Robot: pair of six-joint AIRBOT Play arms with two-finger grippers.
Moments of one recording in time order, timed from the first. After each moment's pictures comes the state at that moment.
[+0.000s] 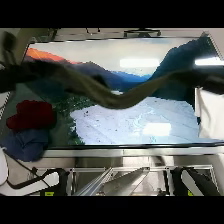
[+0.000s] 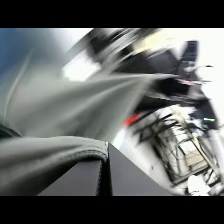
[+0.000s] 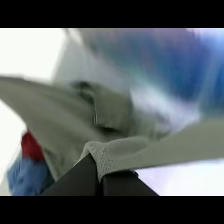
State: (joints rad) left arm 0.30 -1.31 1.45 -0.02 -1.62 -0.90; right arm -0.35 -0.88 1.15 -0.26 1.26 0.97
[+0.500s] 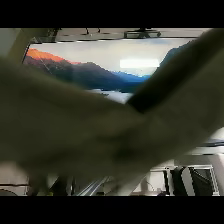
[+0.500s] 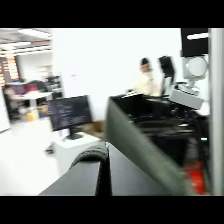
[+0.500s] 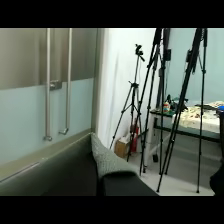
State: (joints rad) left arm 0.86 -0.97 1.84 -0.68 -1.65 -0.95; right arm -0.65 -0.70 1.74 -0.17 1.16 0.96
